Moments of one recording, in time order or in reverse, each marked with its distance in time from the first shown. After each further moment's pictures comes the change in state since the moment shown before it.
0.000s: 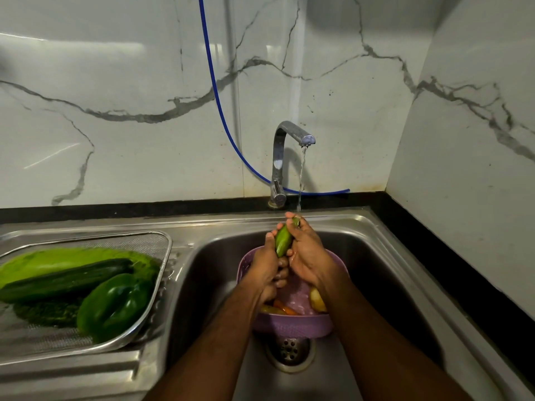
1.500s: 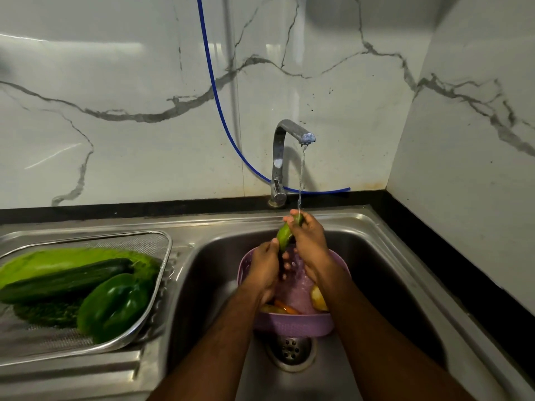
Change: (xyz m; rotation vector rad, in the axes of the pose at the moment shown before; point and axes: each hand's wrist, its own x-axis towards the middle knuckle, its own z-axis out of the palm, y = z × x) left_hand 0.007 -0.010 -0.002 0.026 0.019 0.173; right_hand 0.012 -0.001 -0.005 -0.378 0.152 -0.209
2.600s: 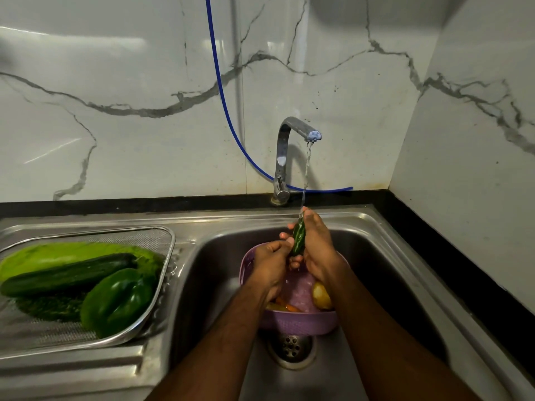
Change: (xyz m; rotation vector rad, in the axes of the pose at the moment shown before) left_hand 0.004 -0.004 0.007 -0.165 0.007 0.017; right_hand -0.007 -0.004 -0.006 0.266 -0.091 0.164
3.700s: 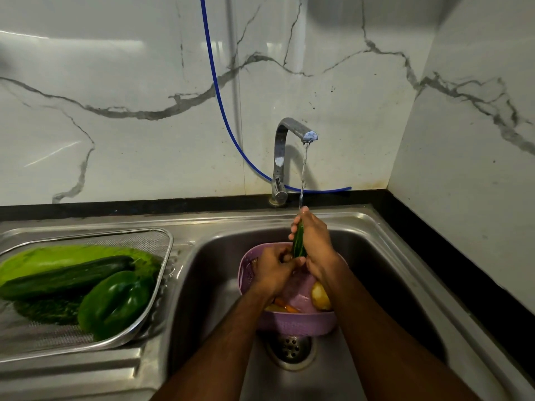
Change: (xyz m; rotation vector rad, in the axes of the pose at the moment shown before) left_hand 0.004 -0.014 -0.016 0.590 -0.088 0.192; right_hand -0.001 -0.006 0.006 -0.216 0.109 -0.080
